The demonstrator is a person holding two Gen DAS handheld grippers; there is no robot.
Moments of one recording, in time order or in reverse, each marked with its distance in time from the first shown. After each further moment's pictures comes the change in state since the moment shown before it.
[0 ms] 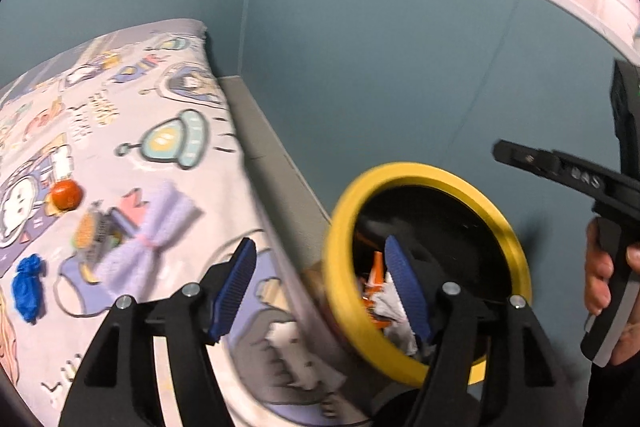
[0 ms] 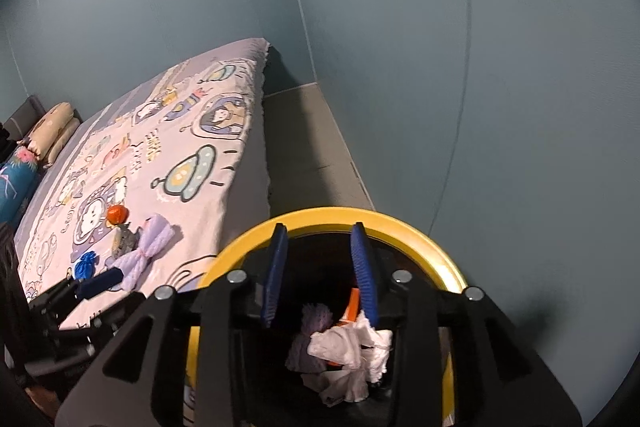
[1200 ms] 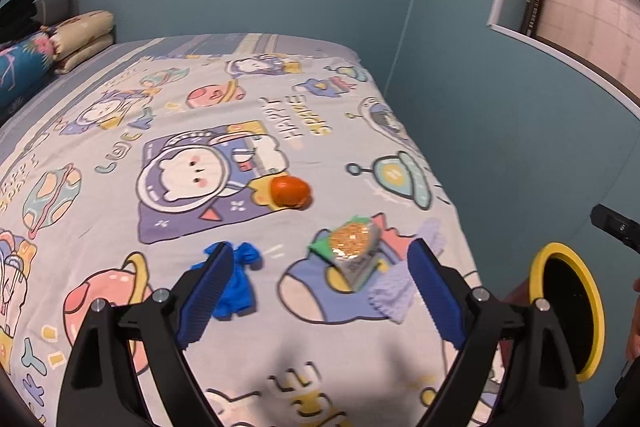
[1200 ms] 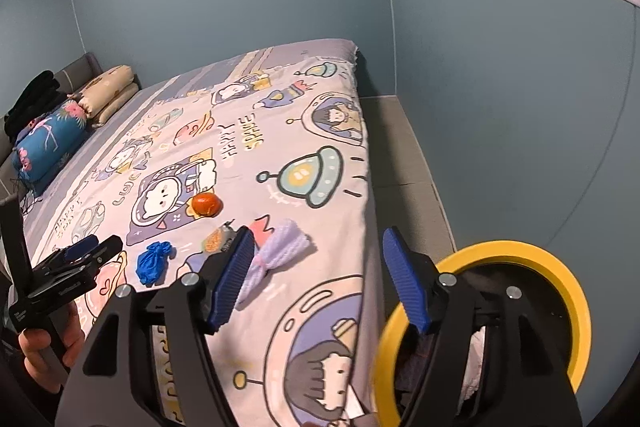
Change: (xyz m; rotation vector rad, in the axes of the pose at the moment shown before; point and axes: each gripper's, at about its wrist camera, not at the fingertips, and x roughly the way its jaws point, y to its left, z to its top) left arm -0.107 0.221 -0.027 -0.286 -0.142 0.339; right arm 0.016 0.181 0.003 -0.171 -0.011 0.162
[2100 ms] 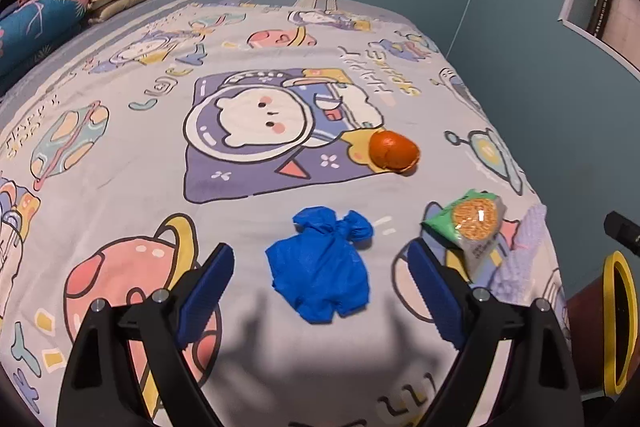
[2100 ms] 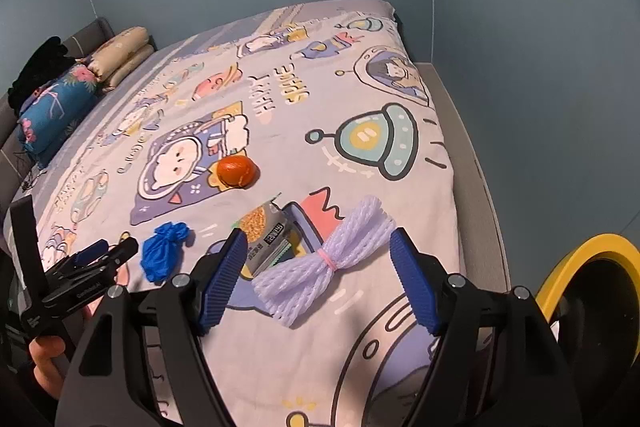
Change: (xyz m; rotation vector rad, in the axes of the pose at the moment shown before) left arm 0.074 0.090 -0.026 -0.109 0.116 0.114; right arm 0.112 0.071 -0.019 -0.030 0.133 0.050
